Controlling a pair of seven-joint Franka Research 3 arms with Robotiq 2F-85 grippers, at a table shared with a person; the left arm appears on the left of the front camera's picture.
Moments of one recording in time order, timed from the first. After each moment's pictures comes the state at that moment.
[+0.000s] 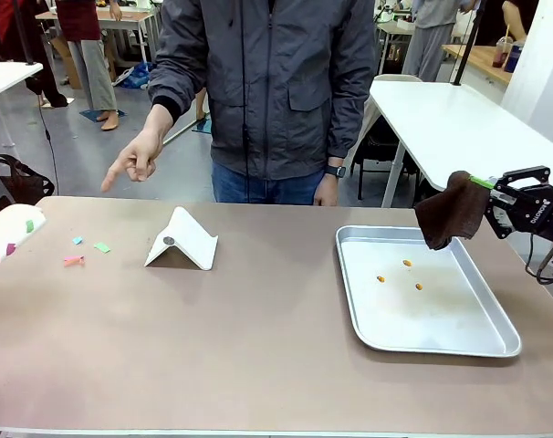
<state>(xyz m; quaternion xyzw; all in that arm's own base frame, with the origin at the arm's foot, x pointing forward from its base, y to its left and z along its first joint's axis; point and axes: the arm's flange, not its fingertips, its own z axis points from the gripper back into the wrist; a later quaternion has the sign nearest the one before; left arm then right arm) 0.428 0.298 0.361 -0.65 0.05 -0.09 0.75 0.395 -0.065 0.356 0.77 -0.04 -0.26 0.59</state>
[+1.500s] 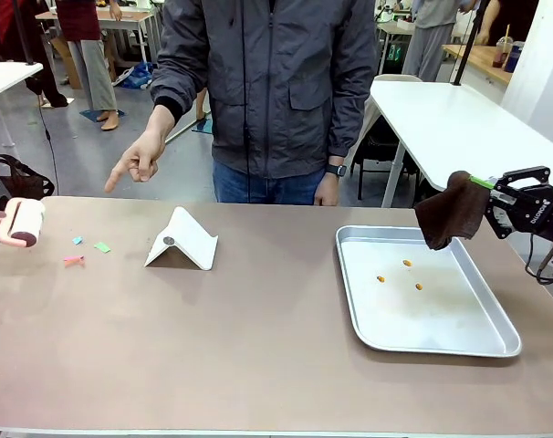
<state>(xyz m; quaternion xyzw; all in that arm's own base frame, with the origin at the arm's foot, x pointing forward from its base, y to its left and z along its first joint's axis) 0.454 0.349 0.352 -0.51 -0.11 0.07 0.85 0.395 -0.065 0.356 0.77 -0.04 -0.26 0.59</state>
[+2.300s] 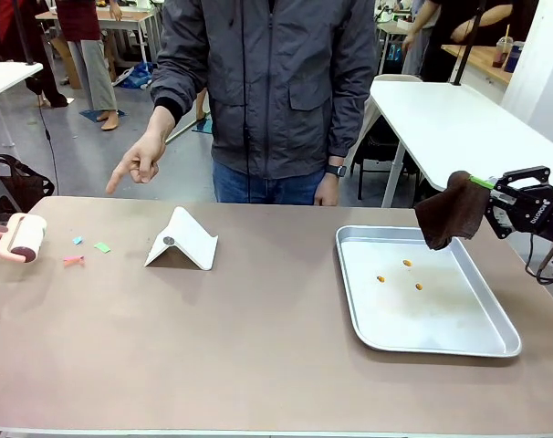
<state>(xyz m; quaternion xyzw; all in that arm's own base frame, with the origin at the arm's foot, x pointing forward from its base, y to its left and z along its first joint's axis) 0.453 0.345 0.343 -0.49 -0.08 0.07 0.86 0.395 -0.065 0.356 0.77 -0.04 -0.26 0.59</state>
